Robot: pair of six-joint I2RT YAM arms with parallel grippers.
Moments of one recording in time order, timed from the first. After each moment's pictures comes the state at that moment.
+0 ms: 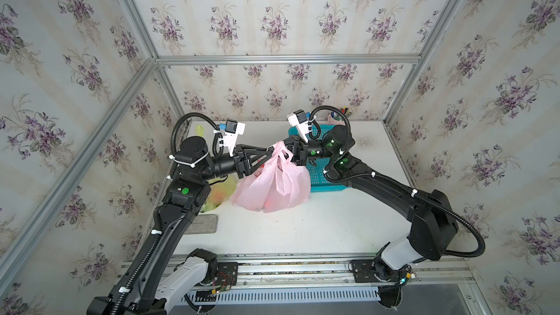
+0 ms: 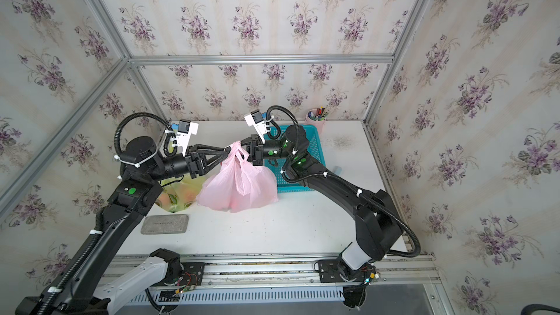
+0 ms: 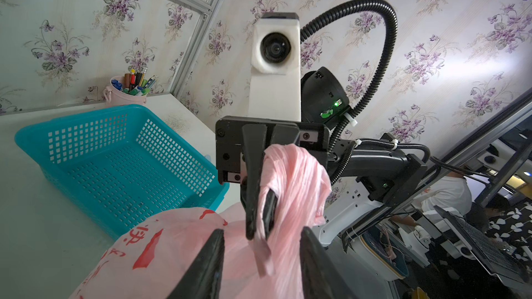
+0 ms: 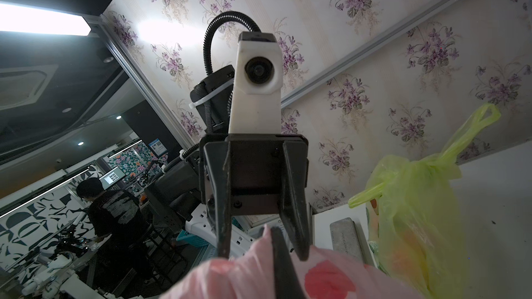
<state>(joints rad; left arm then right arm) -0.26 0.97 1.05 -0.12 0.92 -0.53 0.71 1.57 1.23 0.66 -1.01 0.83</state>
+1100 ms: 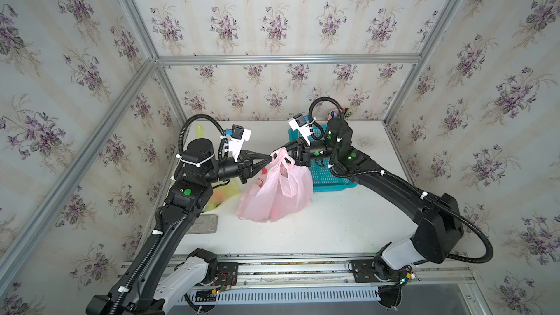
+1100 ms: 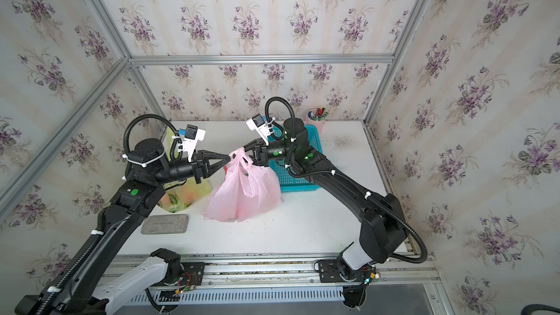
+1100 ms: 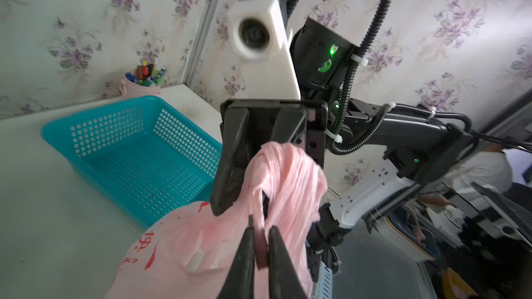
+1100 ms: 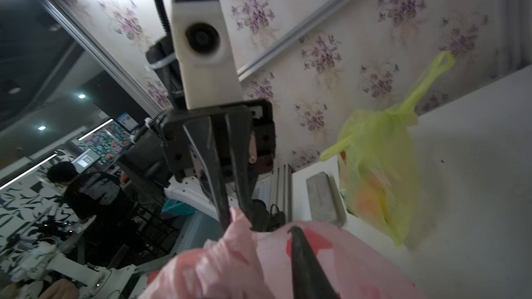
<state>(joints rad) -0.29 0.97 1.03 -0.22 0.86 -0.35 0.65 1.54 1.28 0.12 -1.06 0.48</state>
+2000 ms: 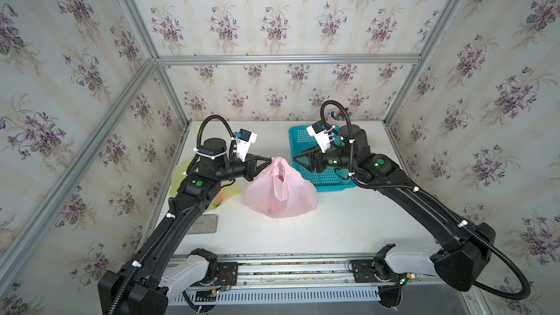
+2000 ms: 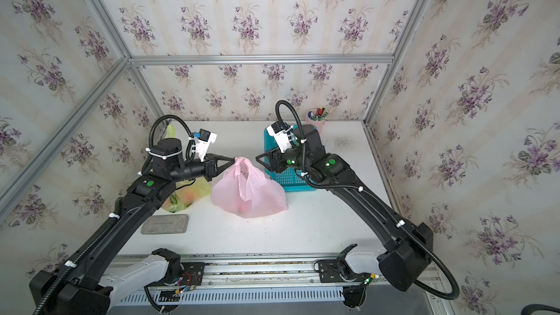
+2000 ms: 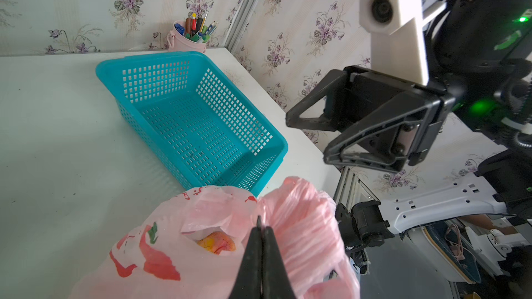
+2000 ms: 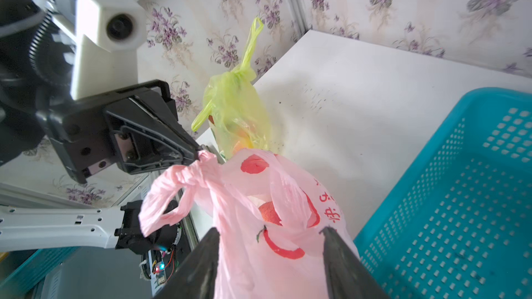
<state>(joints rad) -0.31 1.07 0.99 -0.30 0.73 -0.29 0.65 1.28 1.27 -0.43 -0.46 0.26</state>
